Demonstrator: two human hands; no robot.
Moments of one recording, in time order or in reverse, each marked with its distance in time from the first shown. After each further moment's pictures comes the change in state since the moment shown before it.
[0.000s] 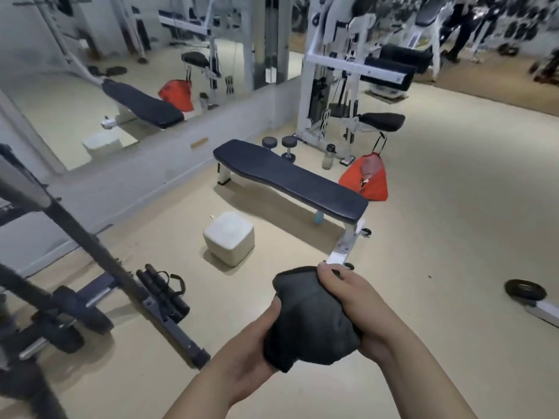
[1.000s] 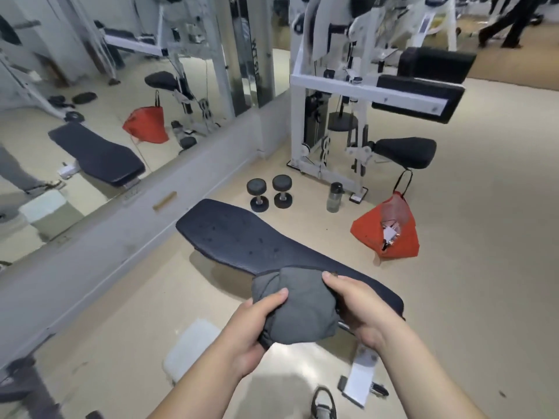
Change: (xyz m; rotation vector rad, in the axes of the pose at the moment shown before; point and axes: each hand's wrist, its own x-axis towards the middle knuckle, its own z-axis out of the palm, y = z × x) left_hand 0.566 0.493 0.050 0.149 0.263 0.118; right_hand 0.677 -0.276 -0.154 0.096 0.070 0.162
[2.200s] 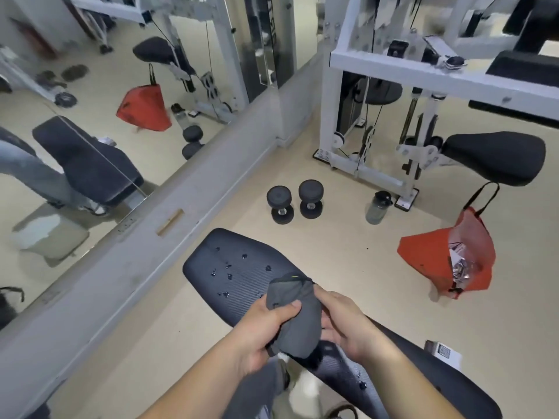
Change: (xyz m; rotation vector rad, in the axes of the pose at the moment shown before) left_hand 0.364 0.252 -0.073 0.151 0.103 -0.170; right_hand 0.401 -0.159 0.121 0.053 -0.117 0.264
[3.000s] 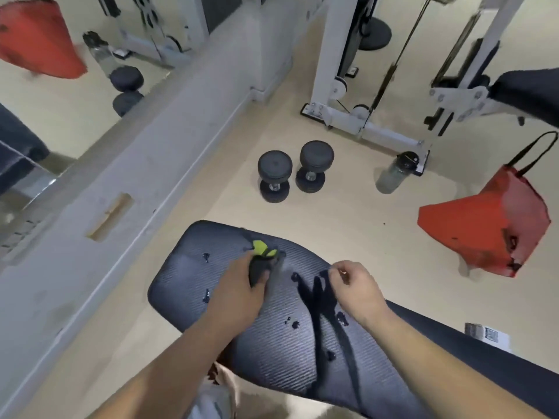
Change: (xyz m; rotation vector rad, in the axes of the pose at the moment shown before) left_hand 0.331 0.035 -0.258 0.972 0.131 0.446; right_hand 0.350 0.050 0.079 -0.792 0.571 -0.201
